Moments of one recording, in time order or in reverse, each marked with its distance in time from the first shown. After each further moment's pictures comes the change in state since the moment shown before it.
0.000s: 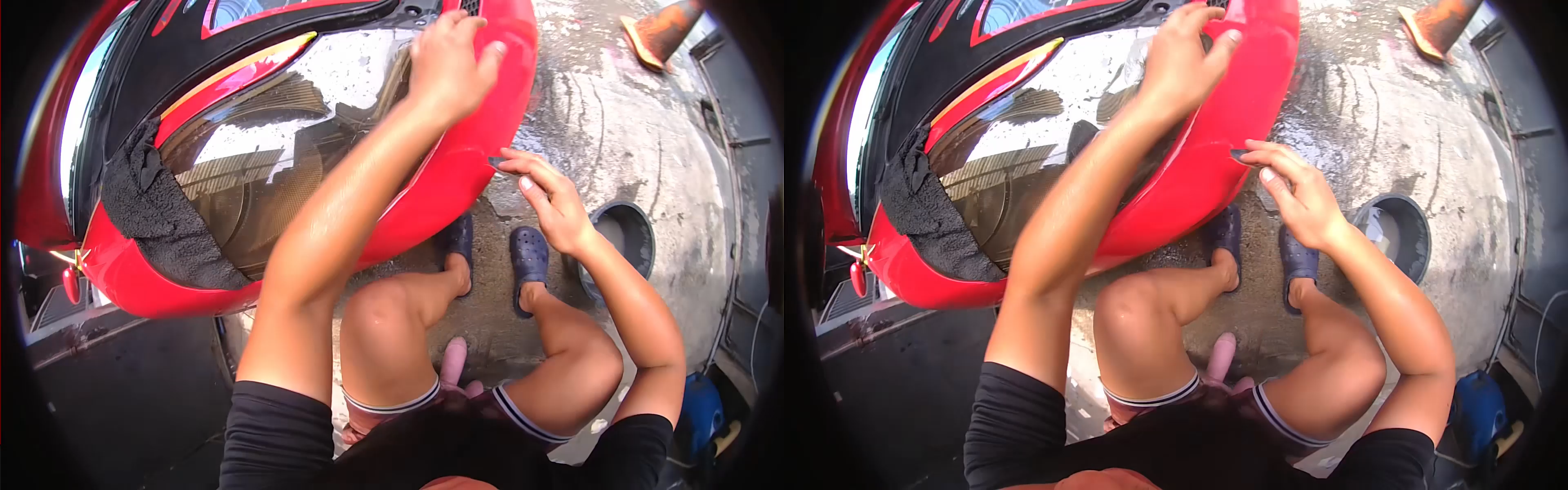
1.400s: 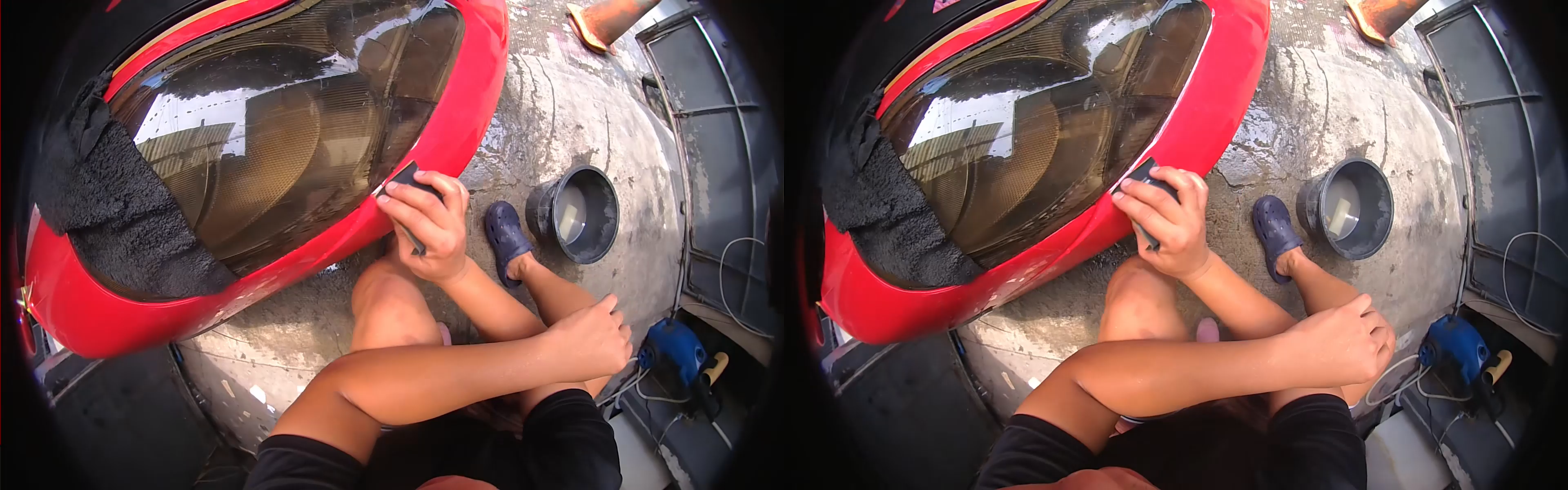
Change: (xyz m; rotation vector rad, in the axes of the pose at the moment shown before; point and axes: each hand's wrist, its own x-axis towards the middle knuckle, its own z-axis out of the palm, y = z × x) left_hand -0.234 0.281 -0.067 -0.576 -0.335 0.552; right_hand -0.003 -0.039 0.216 -0.501 0.567 -0.386
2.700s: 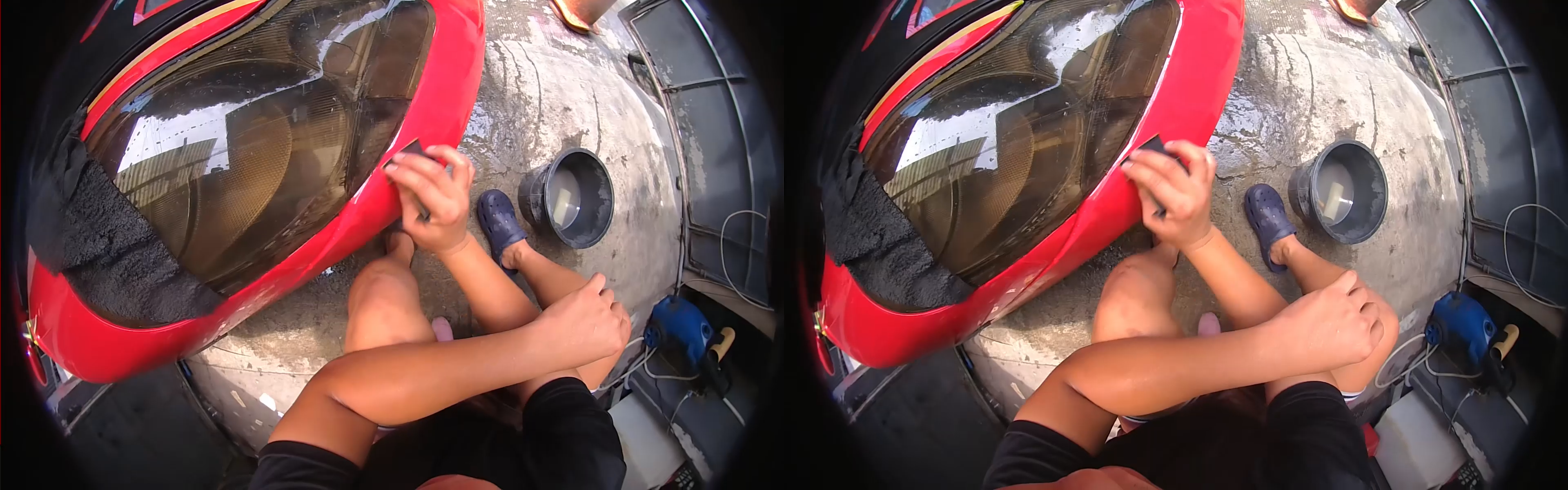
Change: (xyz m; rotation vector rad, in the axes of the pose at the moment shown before) left_hand -0.005 -0.006 -0.016 0.018 -0.099 -0.047; right_hand 0.005 0.032 0.001 -0.118 0.103 0.004
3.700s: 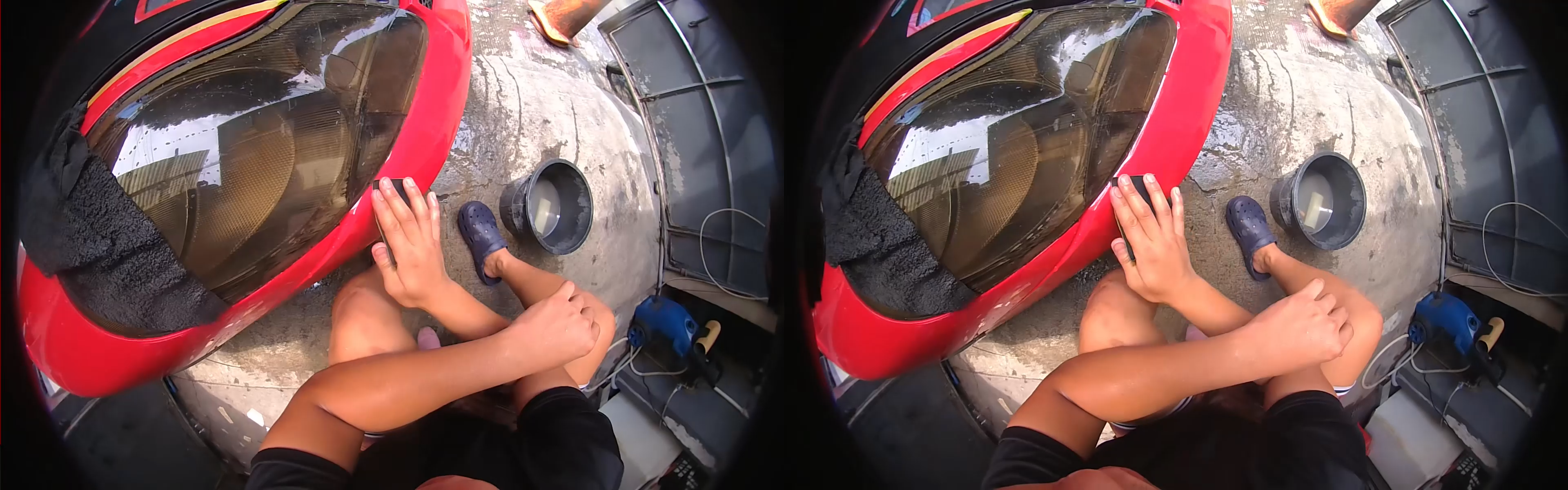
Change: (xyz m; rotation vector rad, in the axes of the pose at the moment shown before) left_hand -0.019 -0.006 -0.016 0.027 -0.085 0.007; right_hand -0.028 -0.057 -0.022 0.031 -0.484 0.217
